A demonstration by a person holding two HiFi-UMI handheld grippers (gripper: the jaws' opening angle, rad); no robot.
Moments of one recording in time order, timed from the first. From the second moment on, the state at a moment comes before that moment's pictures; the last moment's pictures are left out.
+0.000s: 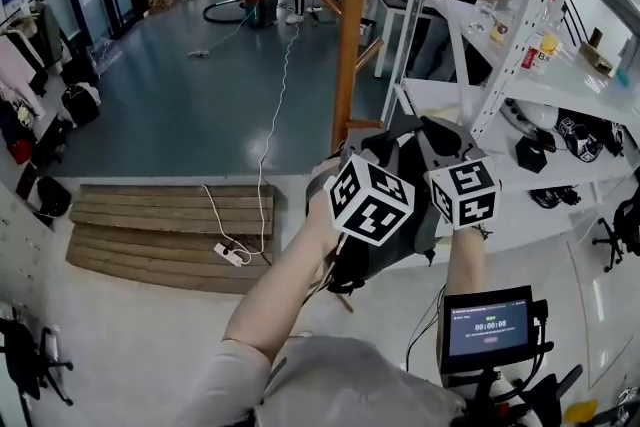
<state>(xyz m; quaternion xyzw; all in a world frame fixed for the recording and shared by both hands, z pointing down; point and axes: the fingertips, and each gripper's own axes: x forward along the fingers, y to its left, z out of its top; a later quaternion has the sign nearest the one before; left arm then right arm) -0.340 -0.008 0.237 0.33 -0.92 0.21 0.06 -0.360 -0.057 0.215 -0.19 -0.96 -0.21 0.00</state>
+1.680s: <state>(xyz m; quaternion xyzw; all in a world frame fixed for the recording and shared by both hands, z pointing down) -0.139 -0.176 0.189 0.67 -0.71 0.18 -0.10 -0.122 -0.225 0.168 0.16 -0.97 -0.20 0.01</state>
